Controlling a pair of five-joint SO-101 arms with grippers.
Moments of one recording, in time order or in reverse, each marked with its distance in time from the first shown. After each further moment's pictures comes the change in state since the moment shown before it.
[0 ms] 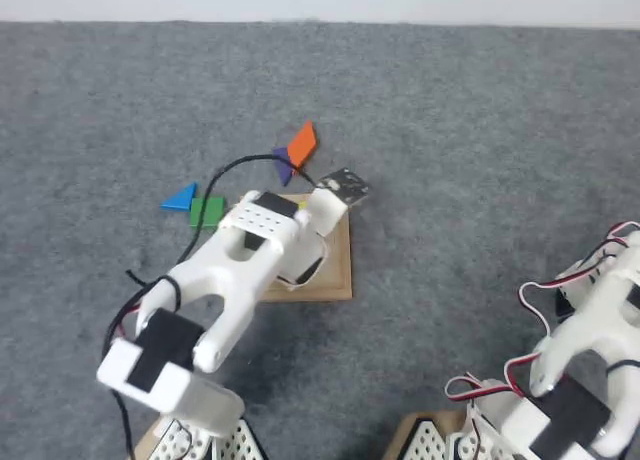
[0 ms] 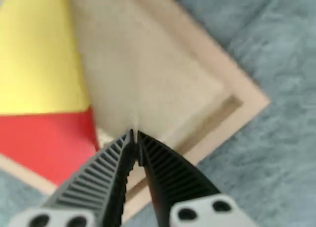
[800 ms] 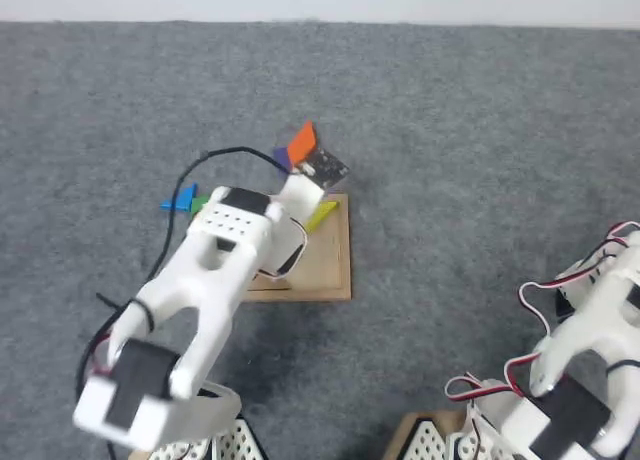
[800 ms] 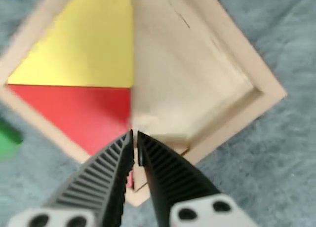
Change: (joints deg) left arm -4.9 -10.0 1.8 2.1 -1.8; right arm 0.0 0.0 0.0 0.0 0.3
